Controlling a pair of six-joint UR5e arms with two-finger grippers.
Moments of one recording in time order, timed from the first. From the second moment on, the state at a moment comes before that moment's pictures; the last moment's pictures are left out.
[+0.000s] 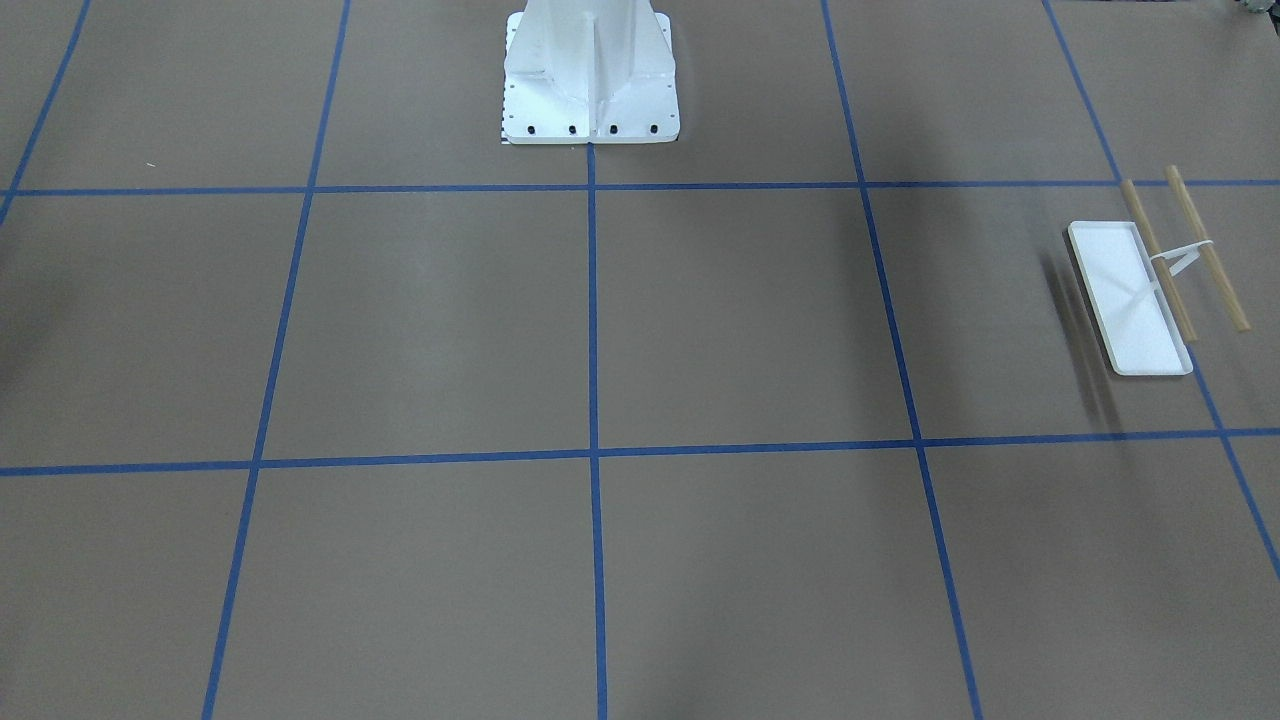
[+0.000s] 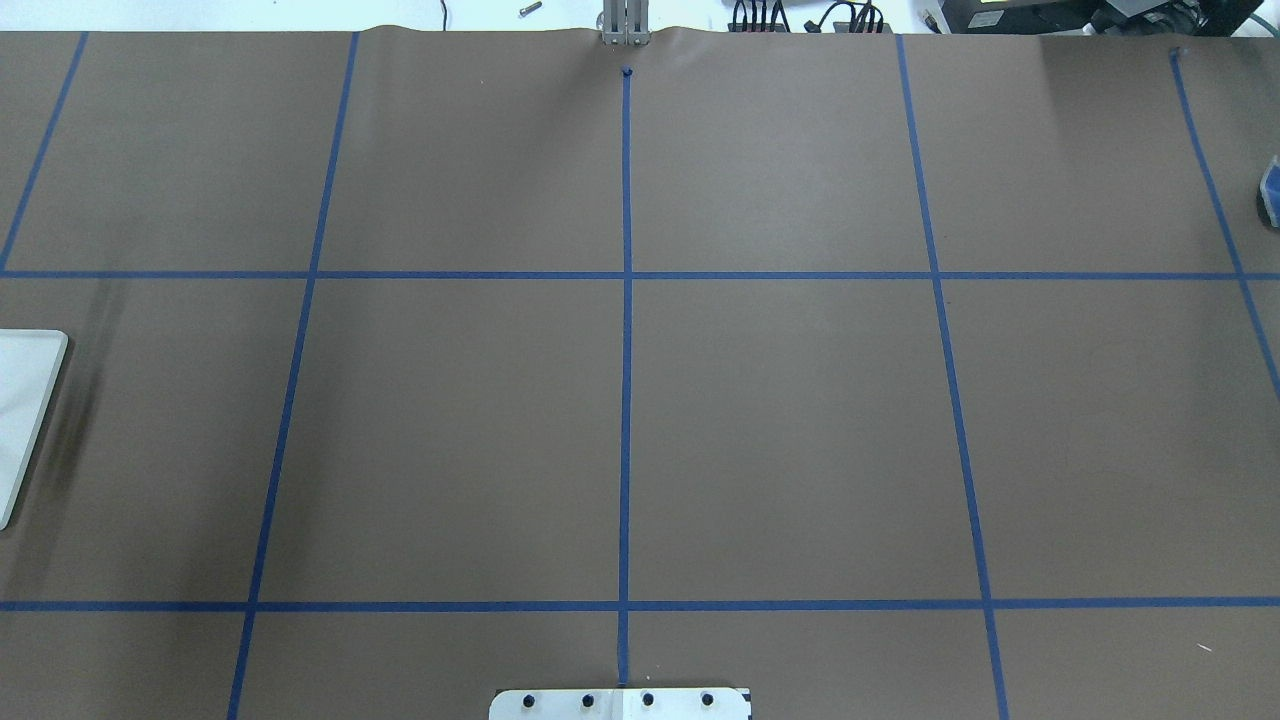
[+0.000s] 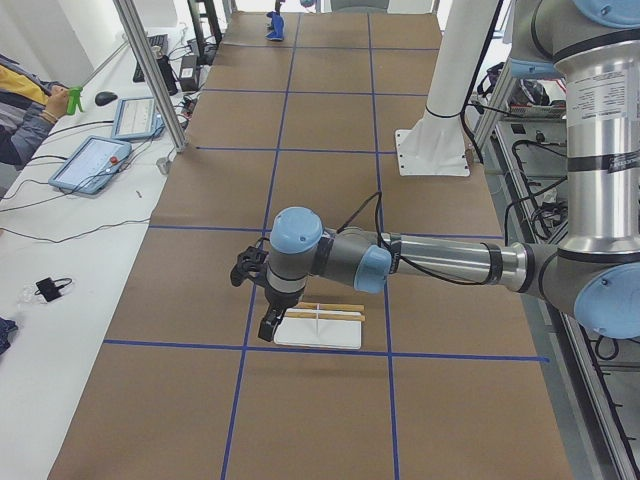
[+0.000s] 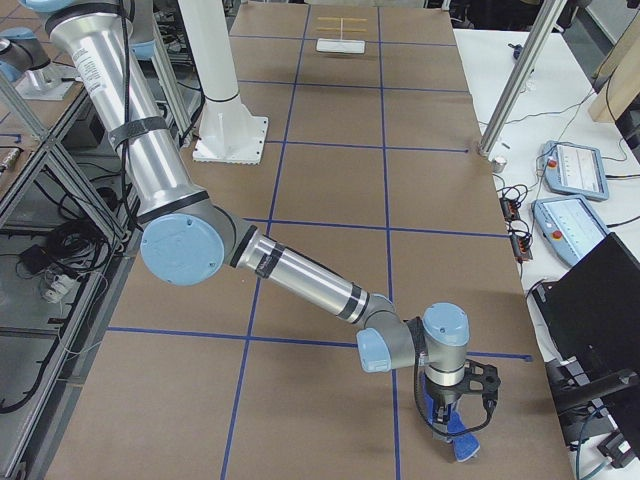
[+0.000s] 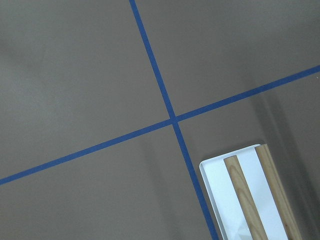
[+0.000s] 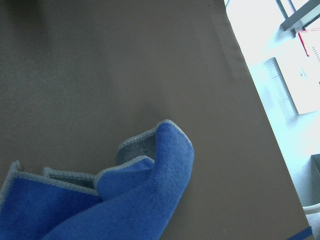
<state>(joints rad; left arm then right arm) -1.55 -1.44 -1.78 -1.77 -2.26 0.13 1.53 -1.15 0.68 -0.88 1.93 0.44</state>
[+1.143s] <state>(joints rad) -1.56 -1.44 -1.80 -1.77 -2.25 0.13 1.50 -1.11 0.53 -0.55 1.87 0.91</state>
